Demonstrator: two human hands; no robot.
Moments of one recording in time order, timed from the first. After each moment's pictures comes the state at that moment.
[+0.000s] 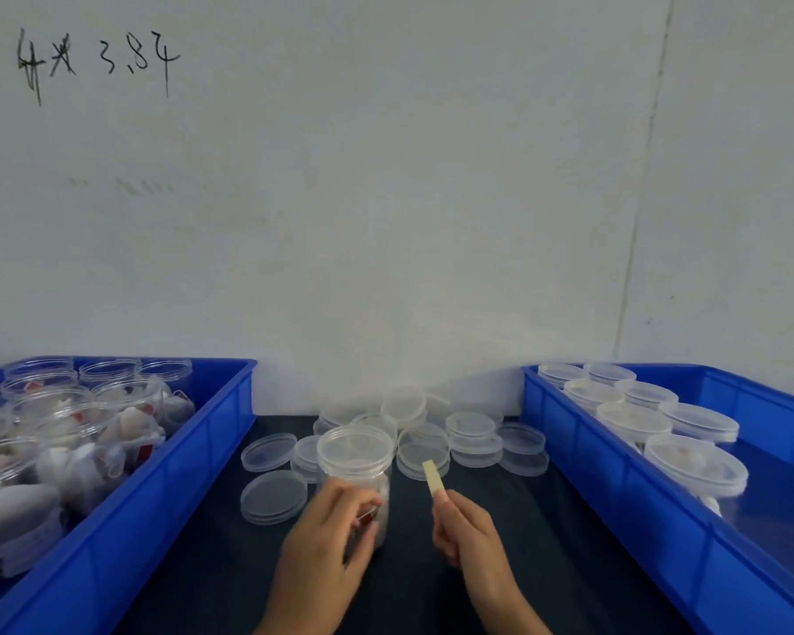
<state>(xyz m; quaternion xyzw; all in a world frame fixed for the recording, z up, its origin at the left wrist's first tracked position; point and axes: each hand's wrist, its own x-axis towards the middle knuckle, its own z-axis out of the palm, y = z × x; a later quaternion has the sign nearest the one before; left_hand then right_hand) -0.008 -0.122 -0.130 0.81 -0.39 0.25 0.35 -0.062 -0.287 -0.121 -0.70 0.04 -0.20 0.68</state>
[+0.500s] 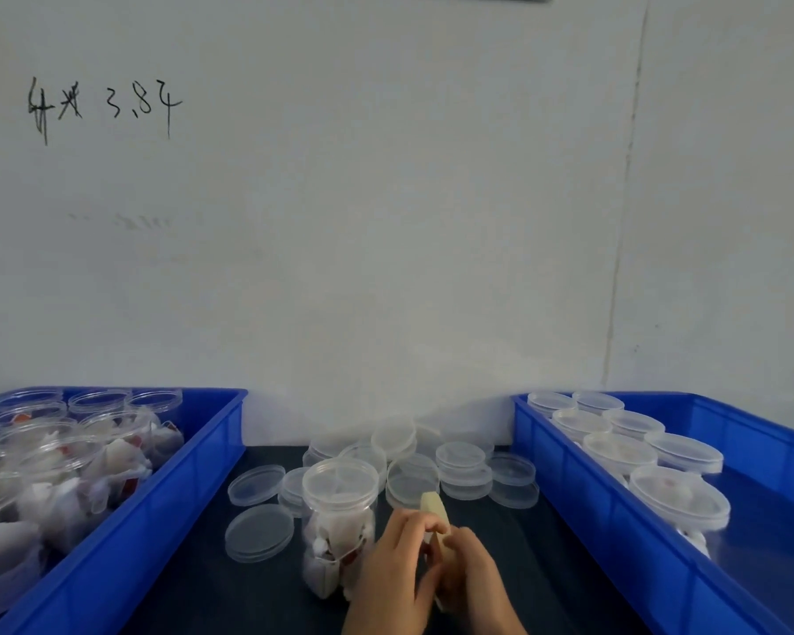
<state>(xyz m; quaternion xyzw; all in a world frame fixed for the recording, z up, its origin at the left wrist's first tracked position) -0.023 -0.195 -0.127 0.79 -0.41 0.17 0.41 -0.050 -0.299 -0.109 -0.58 0.19 -0.14 0.78</state>
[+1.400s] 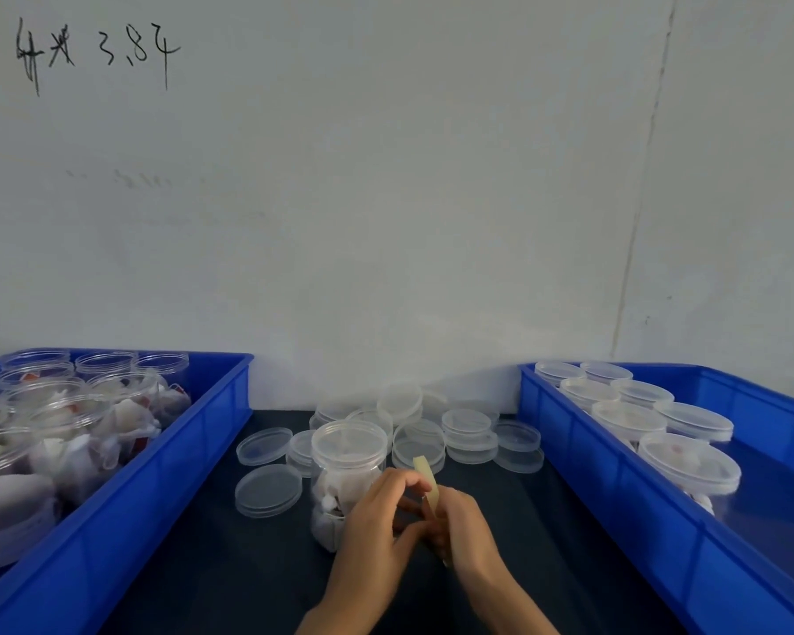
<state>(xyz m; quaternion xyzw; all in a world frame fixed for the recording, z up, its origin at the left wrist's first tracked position) -0.010 -0.180 -0.139 0.75 -0.36 0.14 0.53 -0.063 -0.284 -0.102 -0.68 0.12 -0.11 0.71</state>
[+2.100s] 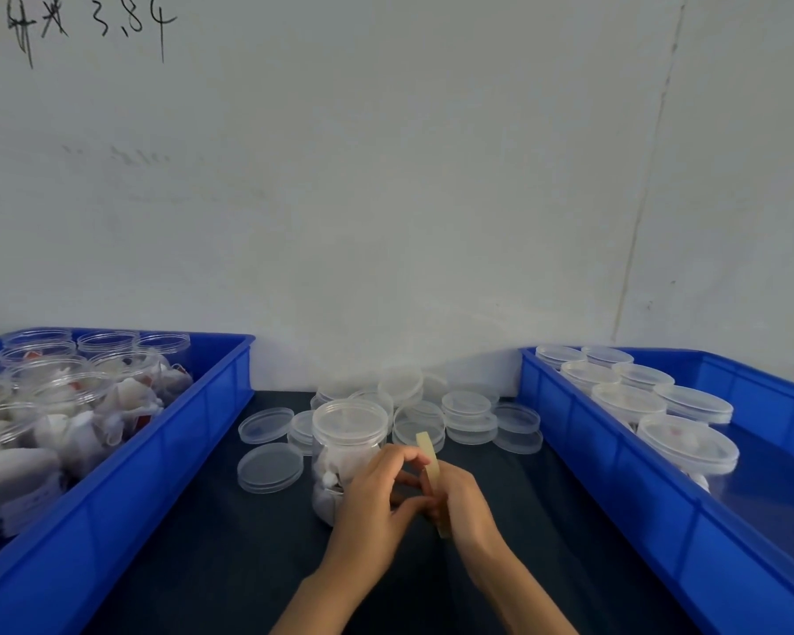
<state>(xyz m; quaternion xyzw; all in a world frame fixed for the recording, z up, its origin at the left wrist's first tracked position) -0.007 -0.177 -0.137 0.74 -0.38 0.14 0.54 -0.063 -0.286 -0.101 -0.72 0.11 -0.08 0.69</state>
